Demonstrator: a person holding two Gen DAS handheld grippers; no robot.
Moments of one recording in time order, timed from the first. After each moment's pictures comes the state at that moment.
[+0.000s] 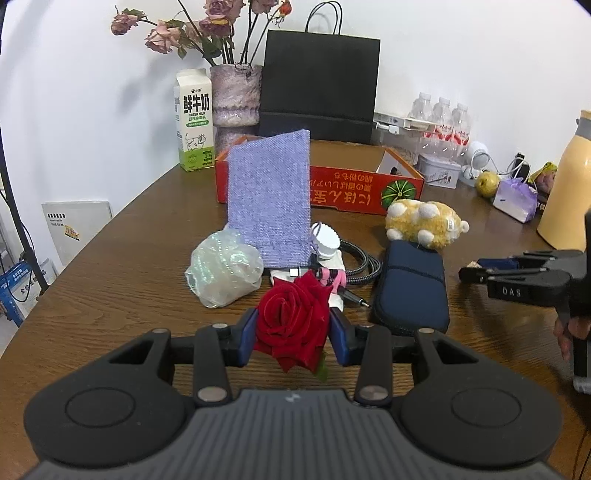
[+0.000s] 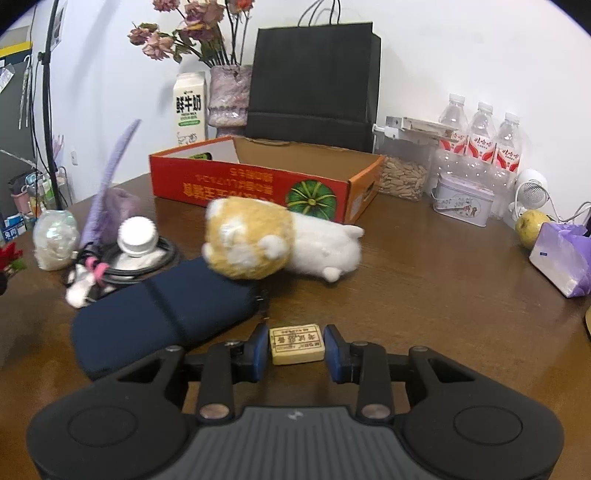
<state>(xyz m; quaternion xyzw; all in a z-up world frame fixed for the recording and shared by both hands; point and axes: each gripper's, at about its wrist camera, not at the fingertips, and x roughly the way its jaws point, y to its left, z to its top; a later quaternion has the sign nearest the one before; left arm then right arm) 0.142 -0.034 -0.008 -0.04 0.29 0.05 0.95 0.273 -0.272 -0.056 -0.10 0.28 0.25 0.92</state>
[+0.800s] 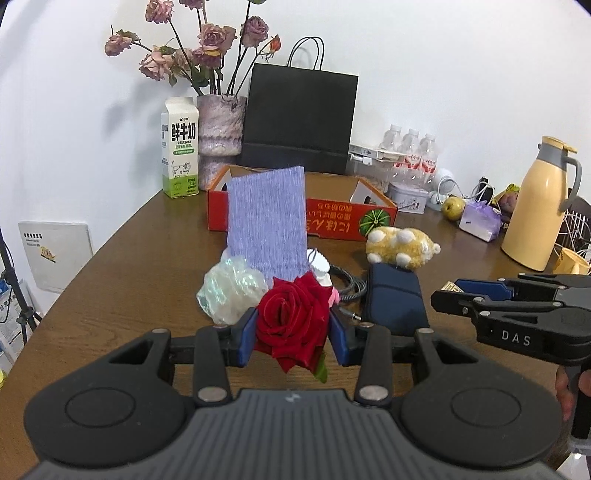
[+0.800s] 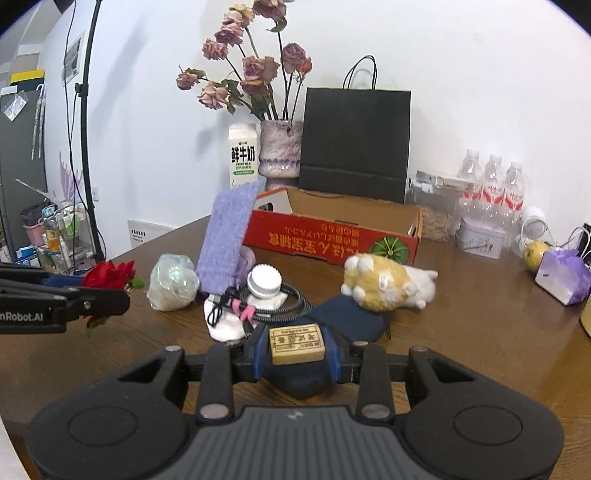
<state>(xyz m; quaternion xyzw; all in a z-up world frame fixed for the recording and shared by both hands) 0.112 -0.001 0.009 -0.05 0.24 -0.01 0.97 0.152 -0.201 -0.006 -0.07 0.22 0.26 0.94</state>
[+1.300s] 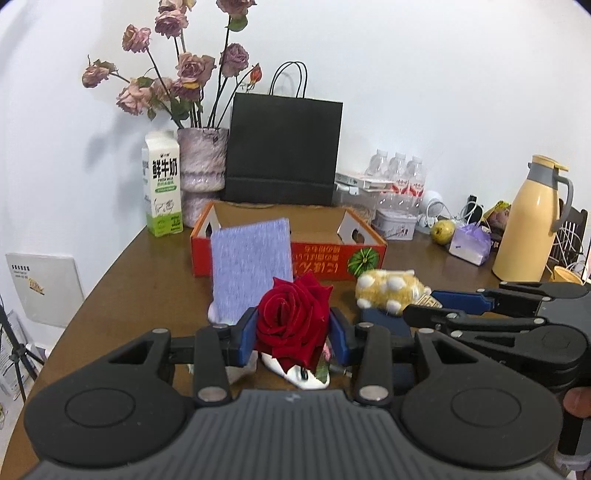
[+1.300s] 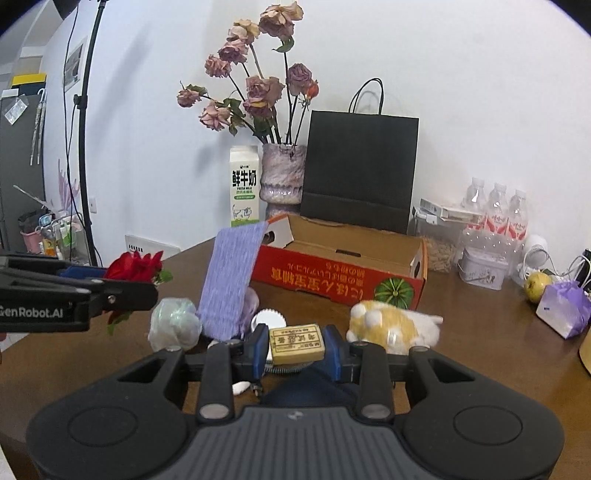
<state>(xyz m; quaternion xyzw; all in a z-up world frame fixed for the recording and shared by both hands) 0.142 -0.004 0.045 -0.03 0.21 -0.04 0.98 0.173 -0.178 0.023 -0.08 0.20 0.25 0.94</state>
